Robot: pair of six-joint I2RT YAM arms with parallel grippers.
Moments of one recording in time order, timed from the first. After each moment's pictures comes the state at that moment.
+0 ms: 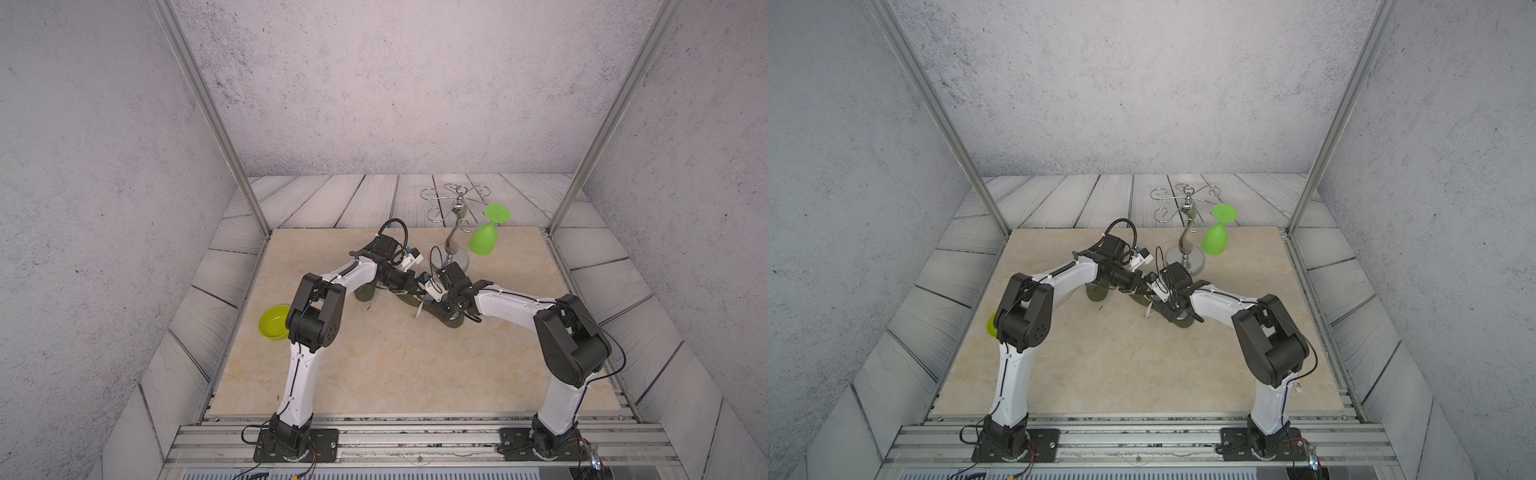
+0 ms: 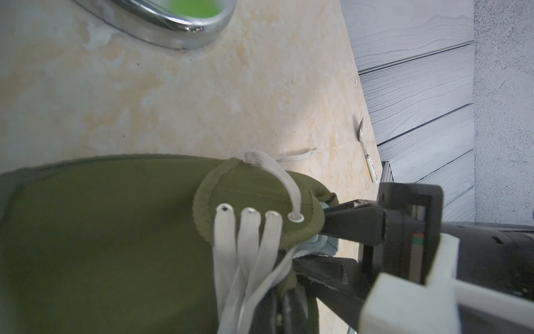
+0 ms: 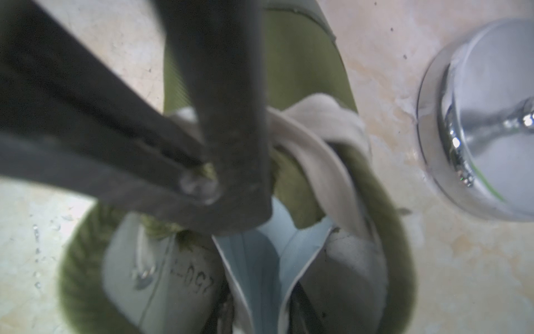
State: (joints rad) left arm -0.48 2.22 1.70 -0.55 0.90 -0.13; right arm 0.58 1.82 1.17 -0.38 -0.02 -0.29
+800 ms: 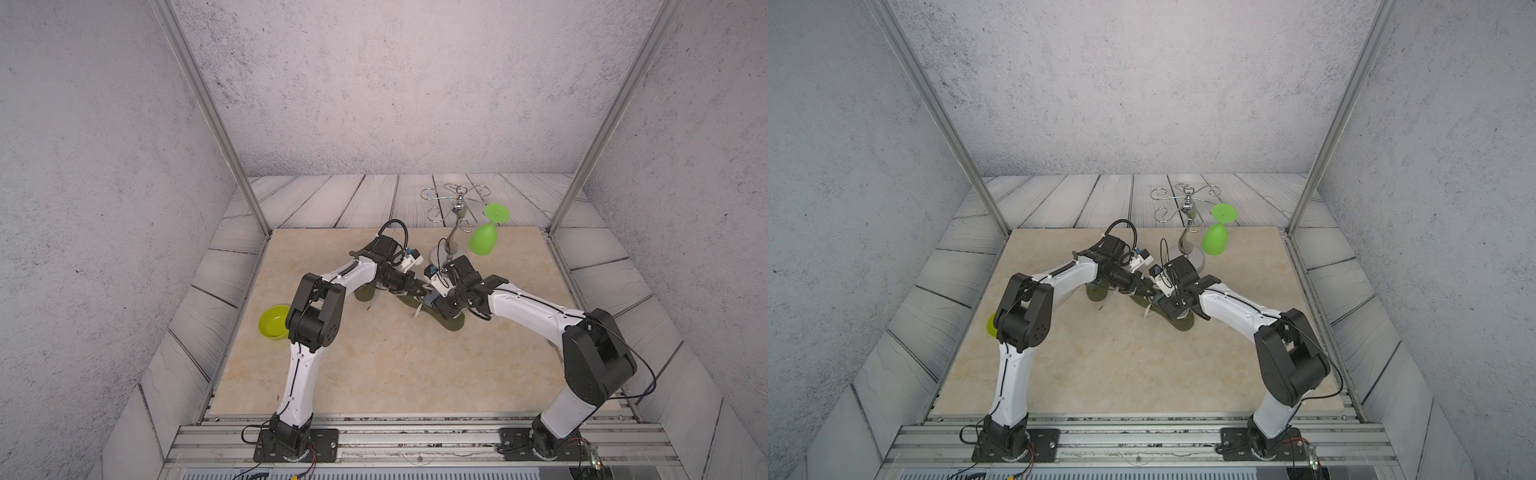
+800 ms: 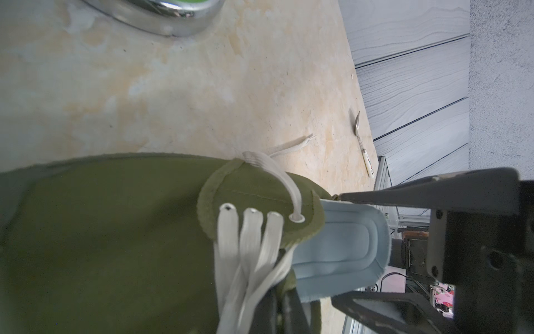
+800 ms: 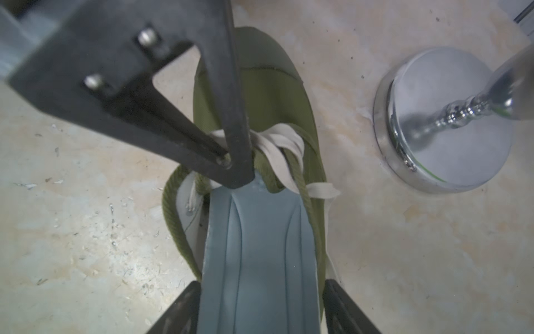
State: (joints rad) left arm -0.48 2.22 1.70 -0.57 0.91 -0.12; right arm 0.58 1.67 1.18 -0.53 -0.02 -0.23
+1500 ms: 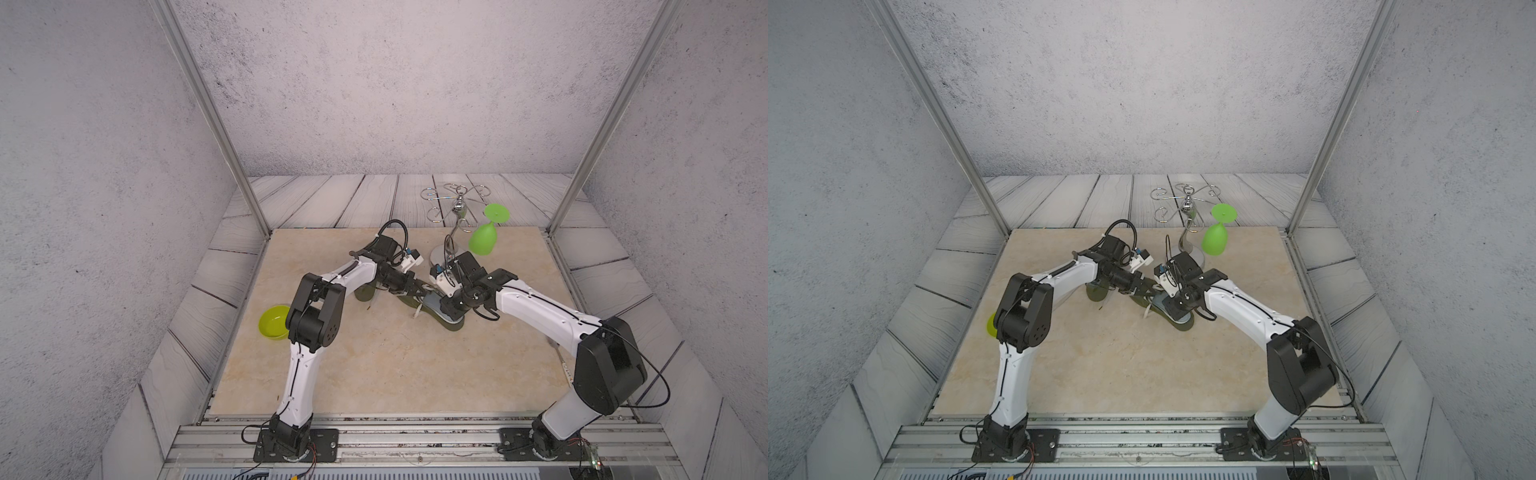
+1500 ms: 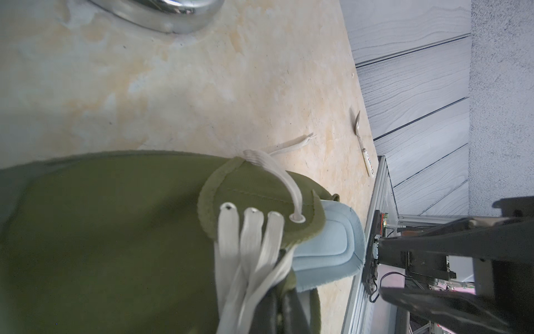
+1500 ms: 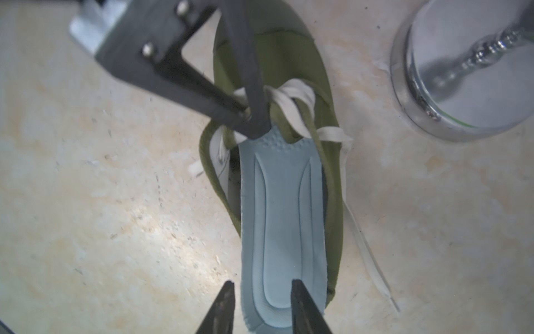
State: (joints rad) left arm -0.48 2.22 1.70 -0.58 0.91 -0.12; right arm 0.58 1.61 1.23 -0.74 -0.09 -0.11
